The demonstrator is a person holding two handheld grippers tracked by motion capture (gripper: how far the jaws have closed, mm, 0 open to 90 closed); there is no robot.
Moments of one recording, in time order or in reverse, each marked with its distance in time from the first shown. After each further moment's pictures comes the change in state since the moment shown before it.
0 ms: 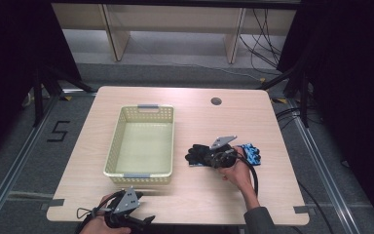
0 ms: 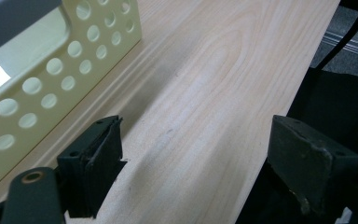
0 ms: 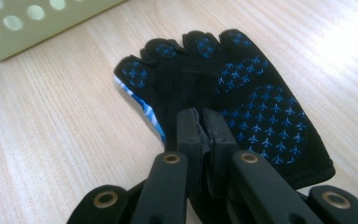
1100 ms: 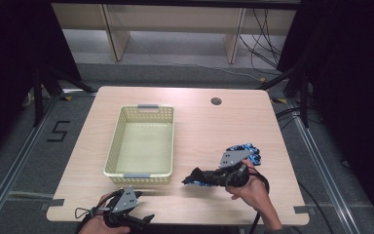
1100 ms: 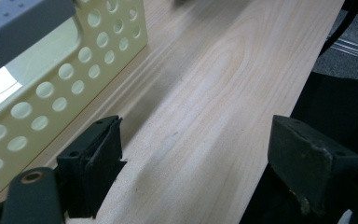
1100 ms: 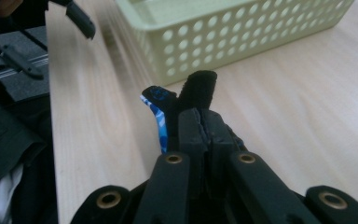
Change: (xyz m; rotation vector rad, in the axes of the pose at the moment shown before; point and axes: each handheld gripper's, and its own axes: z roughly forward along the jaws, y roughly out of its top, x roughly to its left) left arm 0.002 0.001 -0.002 -0.010 0.013 -0.001; right arm 0.053 -0.011 -0.075 -0.145 0.201 -0.151
